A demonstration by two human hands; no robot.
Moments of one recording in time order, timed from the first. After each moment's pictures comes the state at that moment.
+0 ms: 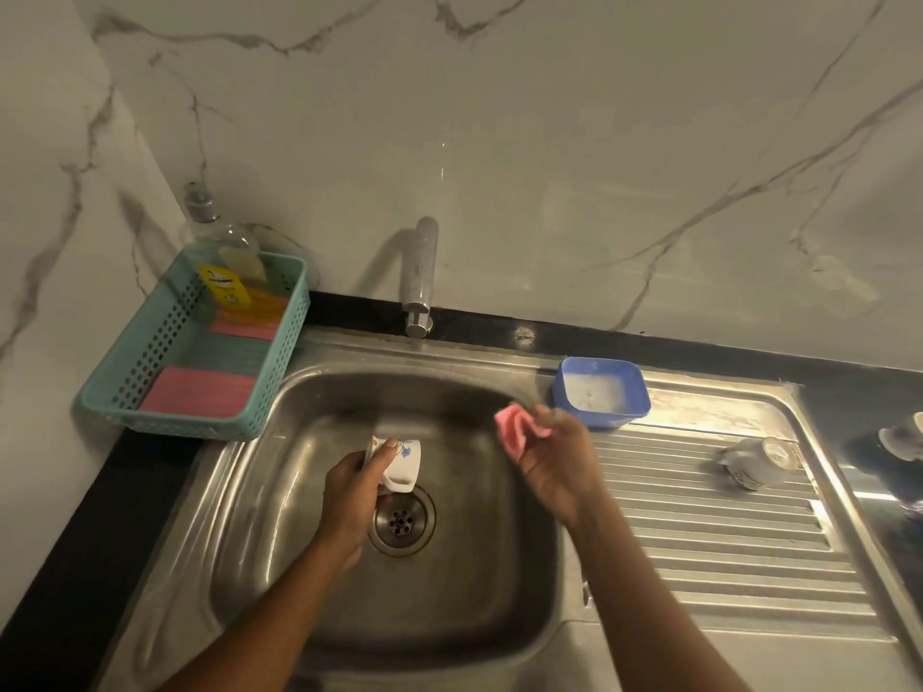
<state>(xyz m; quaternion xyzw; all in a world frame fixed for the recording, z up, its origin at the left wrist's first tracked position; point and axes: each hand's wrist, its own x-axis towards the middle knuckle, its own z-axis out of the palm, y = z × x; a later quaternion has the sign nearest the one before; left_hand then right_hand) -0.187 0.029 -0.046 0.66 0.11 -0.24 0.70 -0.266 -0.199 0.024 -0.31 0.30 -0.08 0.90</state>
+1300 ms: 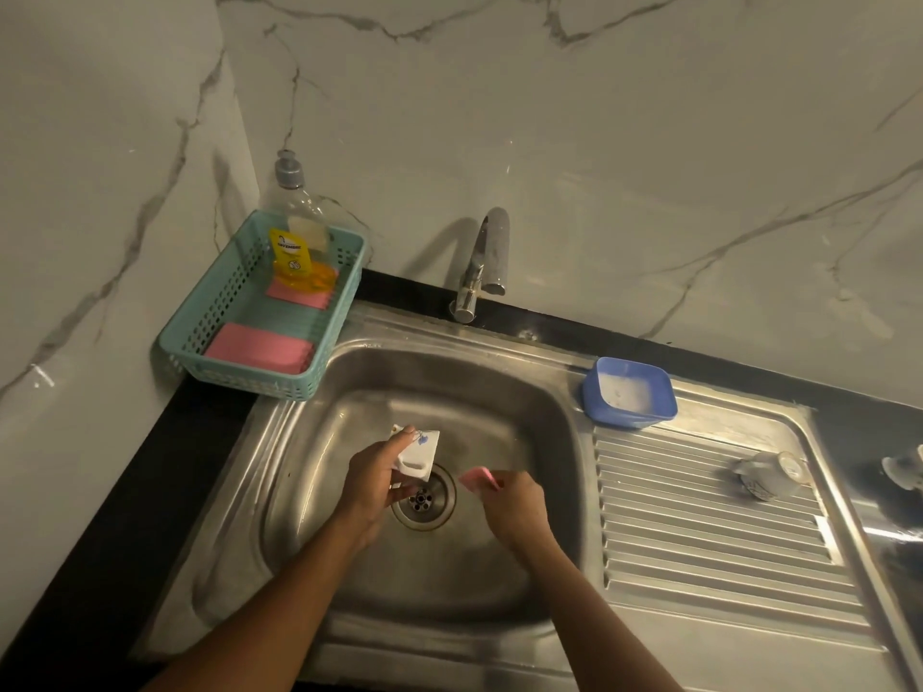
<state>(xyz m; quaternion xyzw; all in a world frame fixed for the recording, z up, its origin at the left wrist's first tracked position) -0.193 0.066 -0.044 0.57 0.19 -0.33 0.73 -0.283 -0.091 -0.013 -0.81 0.40 0.09 0.43</state>
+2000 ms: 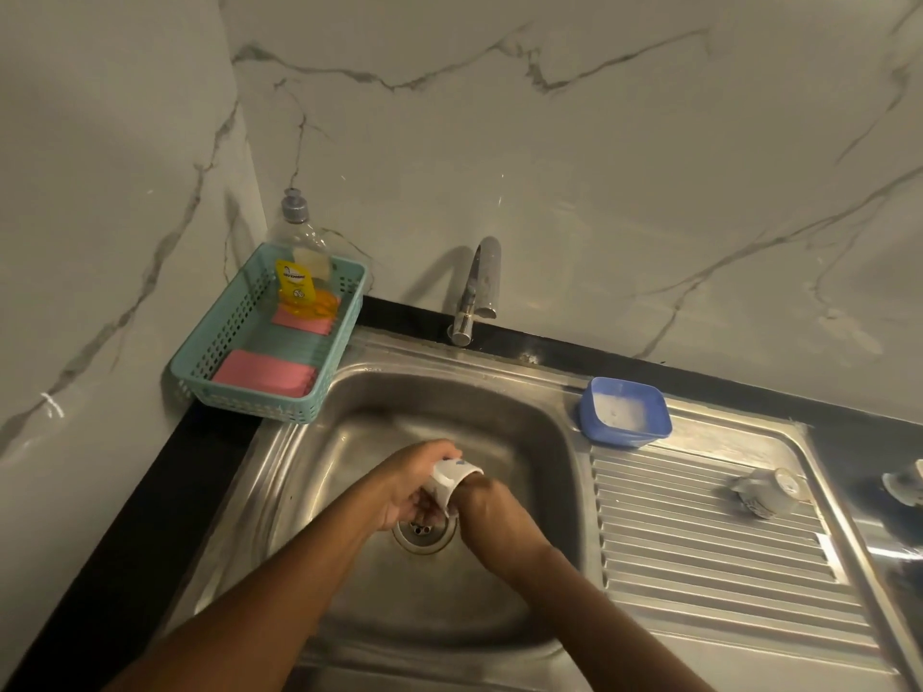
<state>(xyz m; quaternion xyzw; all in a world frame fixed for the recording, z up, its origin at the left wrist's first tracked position) -0.182 0.040 0.031 0.64 0.05 -0.52 0.57 -0.277 -0.072 0.027 -0.95 -0.03 -0.02 0.31</state>
